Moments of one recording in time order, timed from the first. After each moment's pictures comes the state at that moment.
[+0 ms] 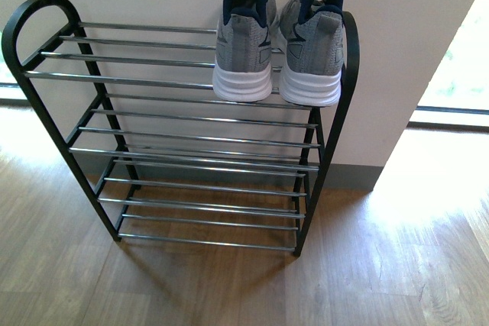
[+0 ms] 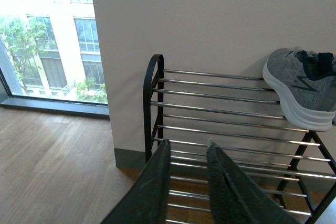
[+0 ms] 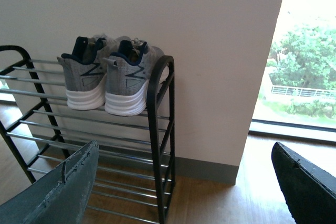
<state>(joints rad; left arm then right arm) 0.00 0.02 0.01 0.00 0.00 -0.01 0.00 0.00 0.02 0.00 0.00 0.00</state>
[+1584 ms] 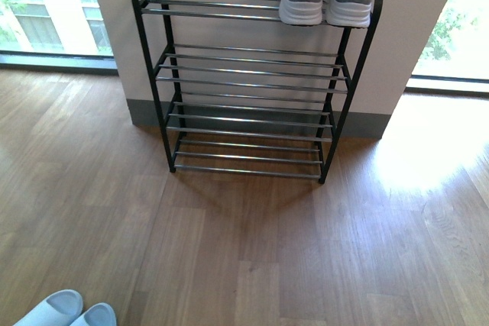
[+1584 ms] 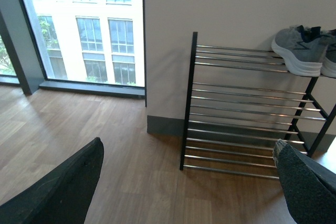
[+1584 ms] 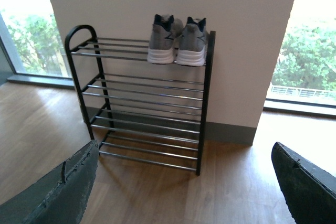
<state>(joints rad) 0.00 0.02 0.01 0.00 0.00 -0.01 0.00 0.00 0.02 0.00 0.00 0.00</state>
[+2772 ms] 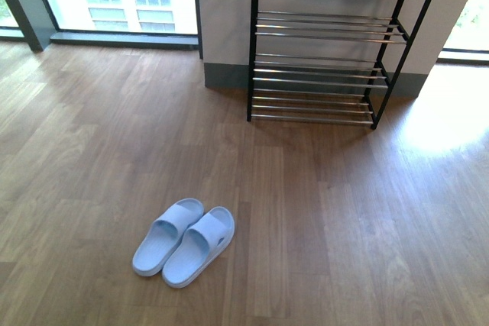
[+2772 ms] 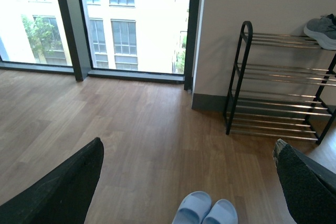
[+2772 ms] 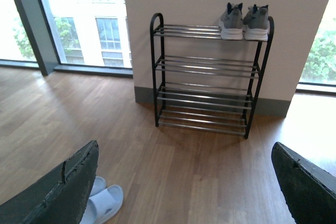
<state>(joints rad) 0.00 0.02 0.01 0.00 0.00 -0.01 0.00 0.00 0.02 0.00 0.00 0.00</state>
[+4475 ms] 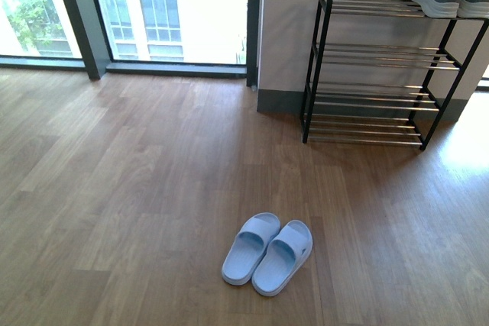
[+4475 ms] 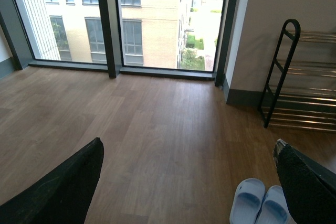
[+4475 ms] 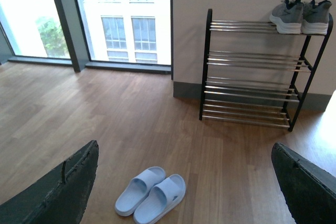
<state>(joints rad) 0.00 0.02 0.01 0.00 0.00 -0.01 0.00 0.00 0.02 0.00 0.00 0.00</state>
